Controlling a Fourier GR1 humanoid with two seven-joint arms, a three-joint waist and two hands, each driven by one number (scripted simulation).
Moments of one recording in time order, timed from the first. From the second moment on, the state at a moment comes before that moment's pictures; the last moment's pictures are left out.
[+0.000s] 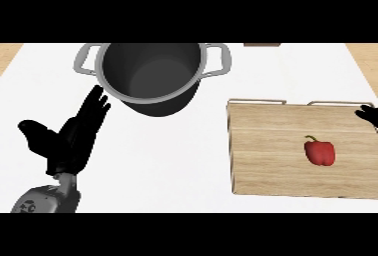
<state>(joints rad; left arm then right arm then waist) -0.13 0.25 -0.15 -1.66 0.21 0.21 0.28 0.03 -0.98 -0.03 -1.99 0.34 0.52 0.25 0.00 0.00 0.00</state>
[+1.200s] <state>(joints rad) -0.11 0.16 -0.09 -1.69 0.13 0.16 0.31 -0.08 -0.64 0.08 -1.86 0.74 0.59 0.31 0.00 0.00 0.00</state>
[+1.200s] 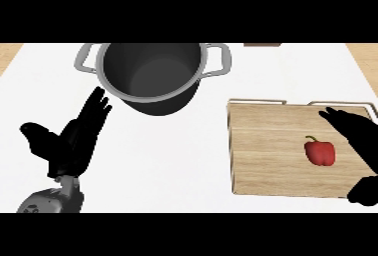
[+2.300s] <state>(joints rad) -0.13 0.12 -0.04 -1.68 0.10 0.11 0.33 -0.16 -0.54 0.10 -1.60 0.97 0.54 0.11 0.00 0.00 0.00</state>
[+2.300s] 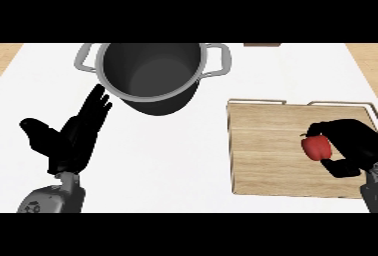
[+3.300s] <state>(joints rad) -0.14 0.11 -0.04 -1.67 0.08 0.08 0.32 -0.23 -0.04 0.34 -1.71 1.10 0.31 0.97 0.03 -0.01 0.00</state>
